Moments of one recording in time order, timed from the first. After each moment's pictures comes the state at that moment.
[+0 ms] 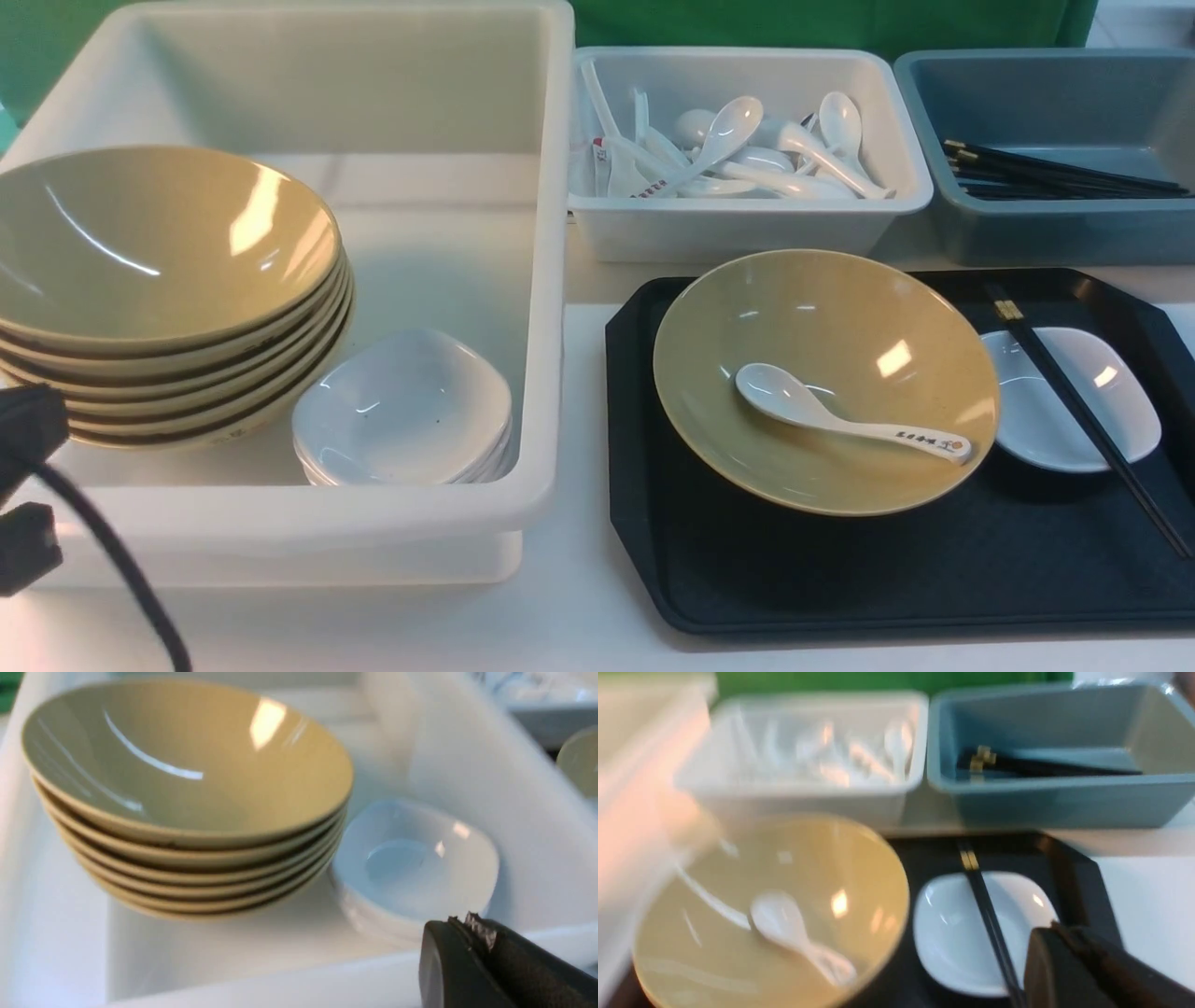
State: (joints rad) right arm 0.03 0.56 -0.62 0.06 0.59 0.00; left arm 0.03 0.57 -0.74 -0.25 0.88 0.26
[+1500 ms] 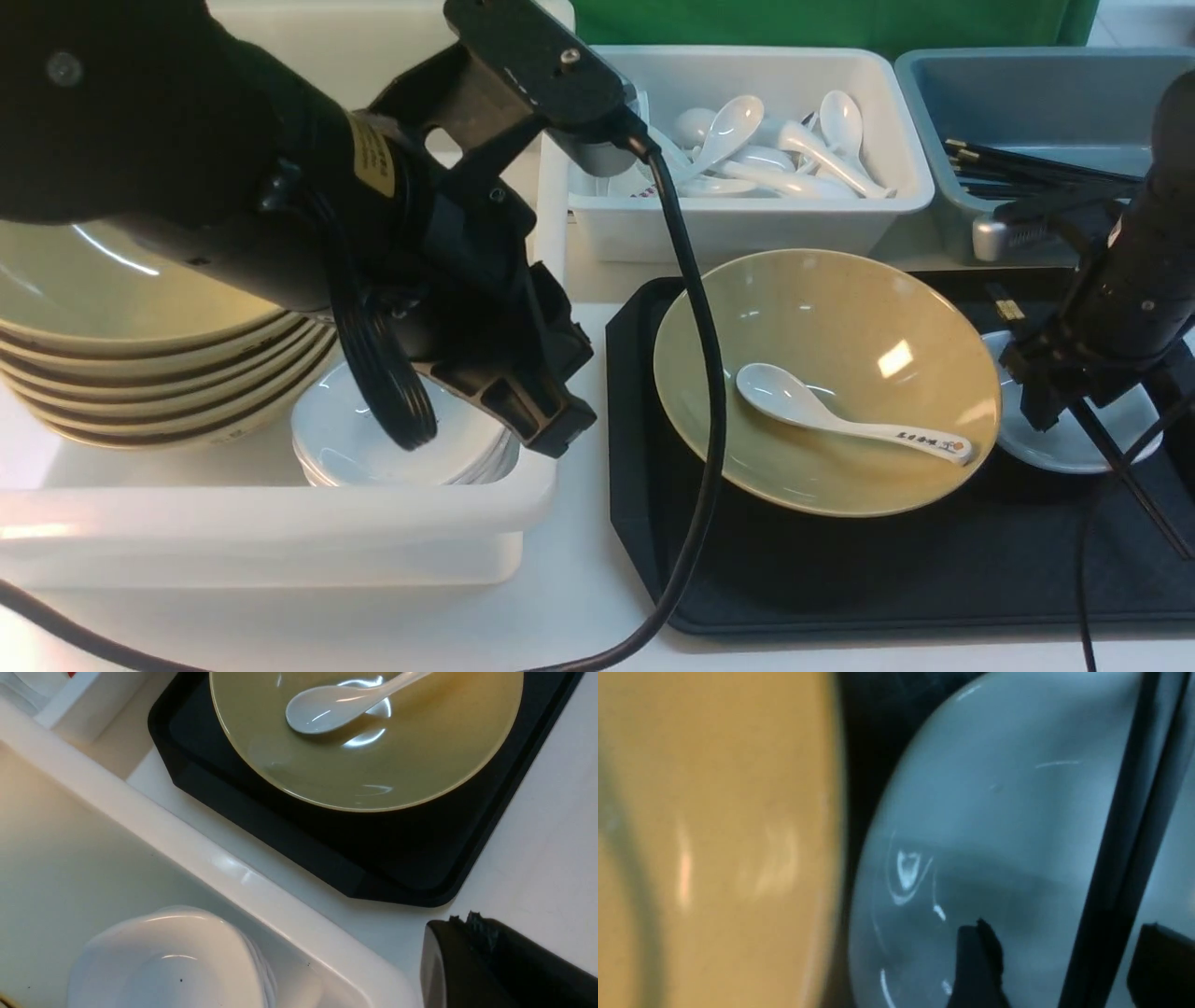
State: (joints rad) right arm 0.04 1.88 -1.31 -0.05 0.99 -0.17; left arm -0.70 1.31 -1.27 -0.12 0.98 0.31
